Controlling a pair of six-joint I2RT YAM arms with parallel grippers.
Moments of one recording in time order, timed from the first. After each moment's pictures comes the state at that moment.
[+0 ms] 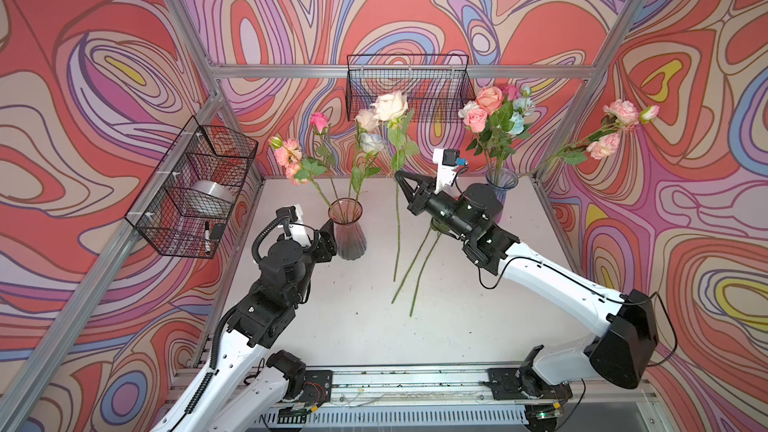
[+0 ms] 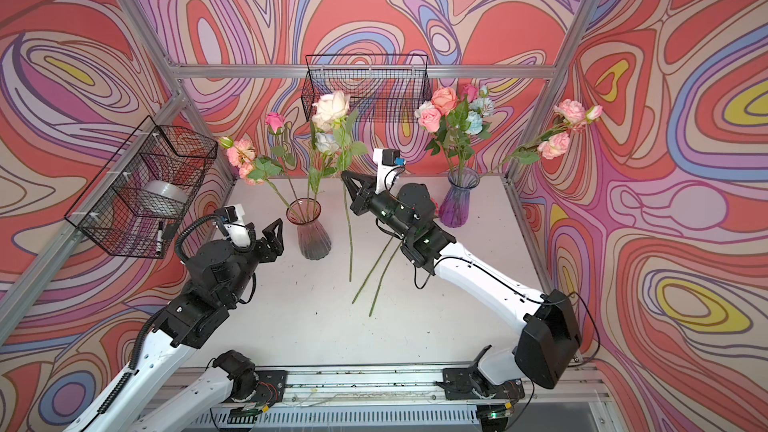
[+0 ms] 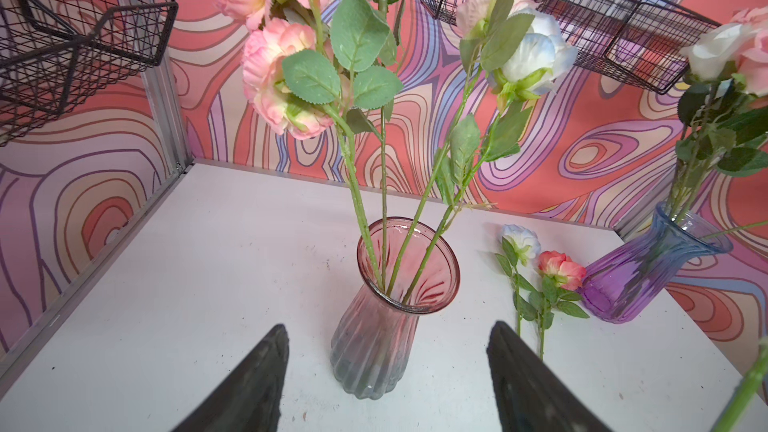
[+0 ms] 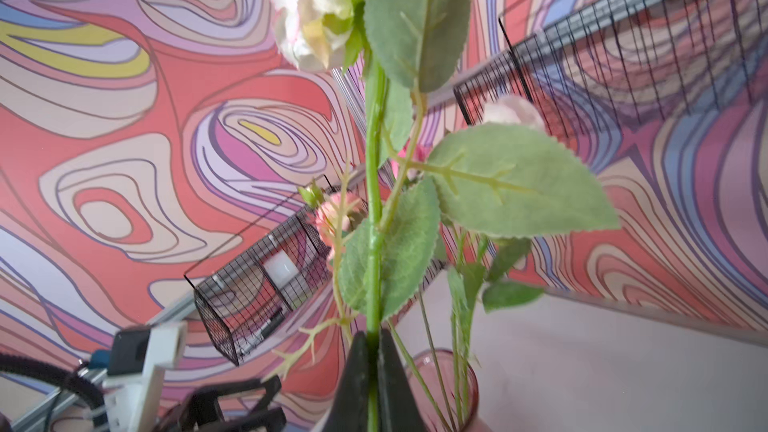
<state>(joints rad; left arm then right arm) -0.48 0.71 0.80 -0.28 -0.40 -0.34 0.71 1.45 1.26 0.41 -0.15 0.53</state>
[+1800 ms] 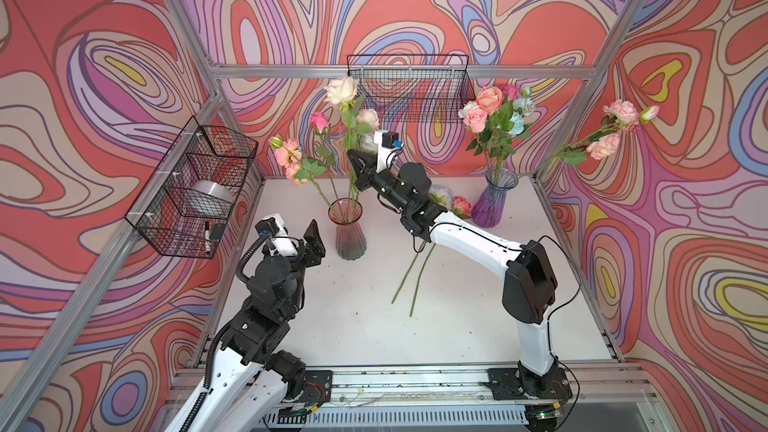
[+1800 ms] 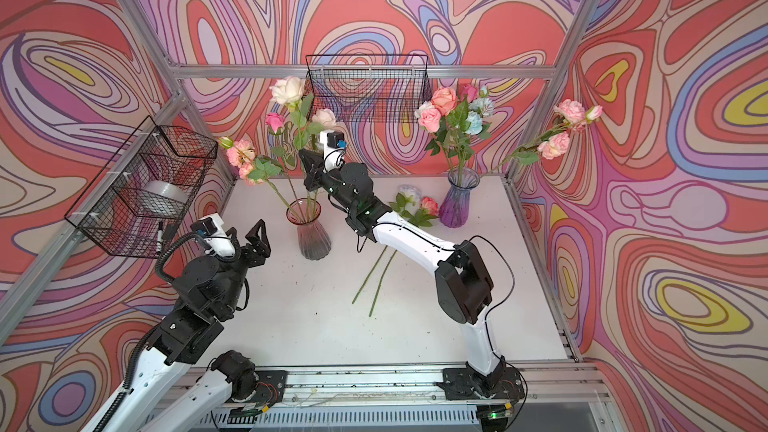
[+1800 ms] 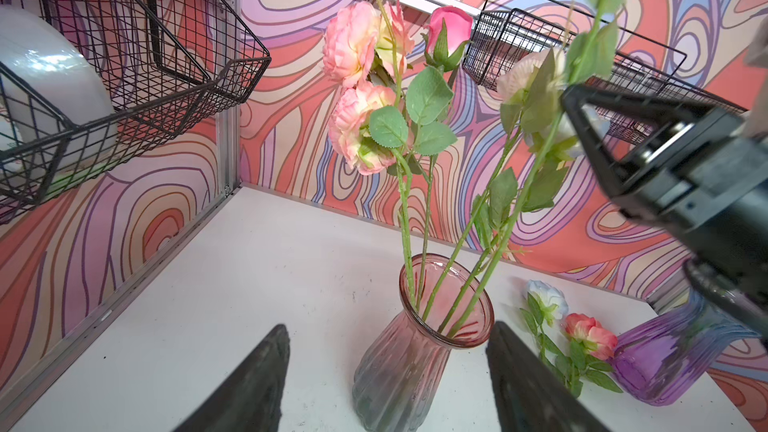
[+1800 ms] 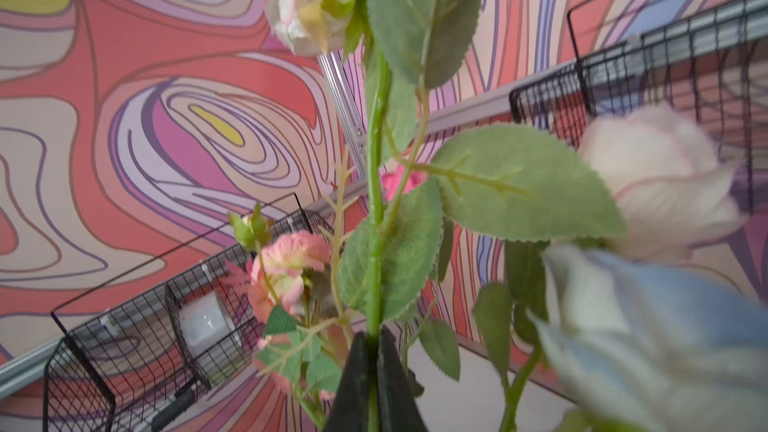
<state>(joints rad) -0.47 0.59 0.71 -0.19 -0.53 -0.35 0.78 2.02 1.77 0.50 -0.06 0.37</state>
